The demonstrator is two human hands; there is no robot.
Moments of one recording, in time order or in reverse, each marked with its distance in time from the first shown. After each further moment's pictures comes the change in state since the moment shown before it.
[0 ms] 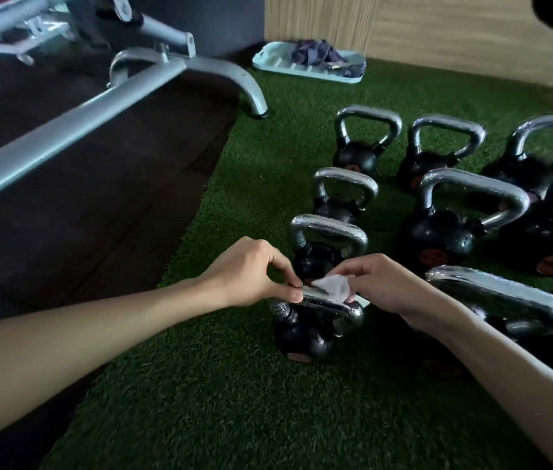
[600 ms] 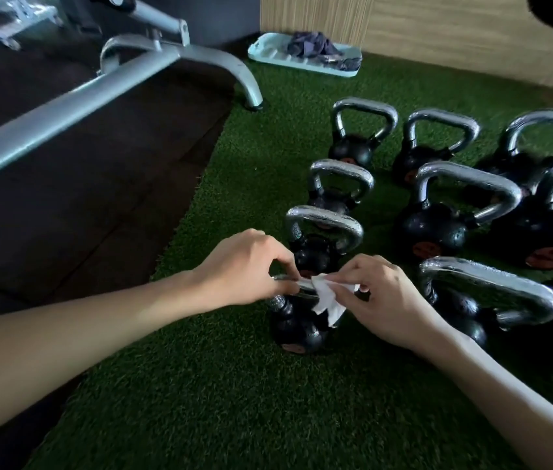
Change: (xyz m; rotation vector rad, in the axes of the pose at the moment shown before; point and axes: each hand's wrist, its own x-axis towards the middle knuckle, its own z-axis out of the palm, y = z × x) left_hand -0.006 0.008 0.001 0.274 0.089 0.115; right_hand -0.024 0.024 0.019 -0.382 0.319 -0.412
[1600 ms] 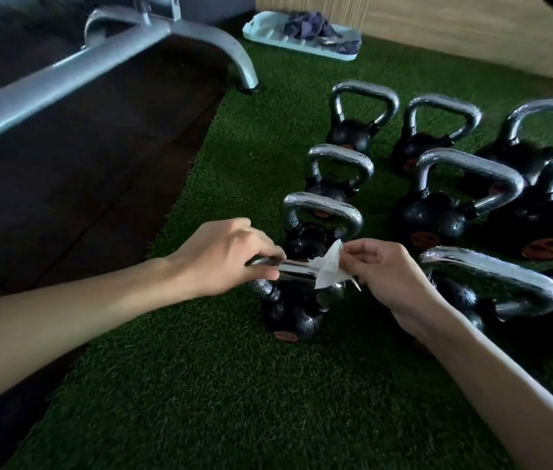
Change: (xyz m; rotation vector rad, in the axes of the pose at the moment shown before) left_hand -0.006 -0.034 0.007 0.161 -0.047 0.141; right_hand 0.015 -0.005 0.003 0.655 0.076 0.542
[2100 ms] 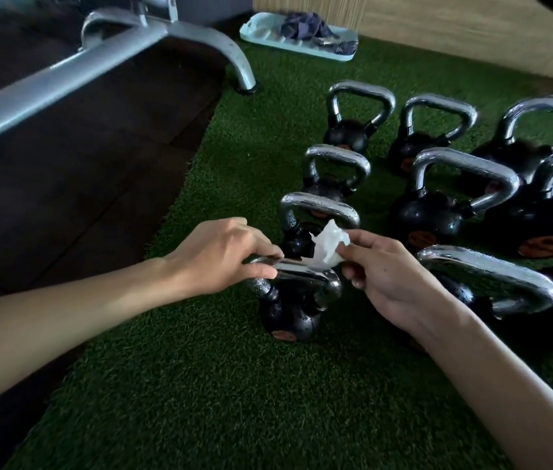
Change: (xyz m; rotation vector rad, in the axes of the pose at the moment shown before) left_hand -0.002 0.001 -0.001 -0.021 0.028 0.007; right_hand -0.001 -0.013 0.008 0.321 -0.038 0.086
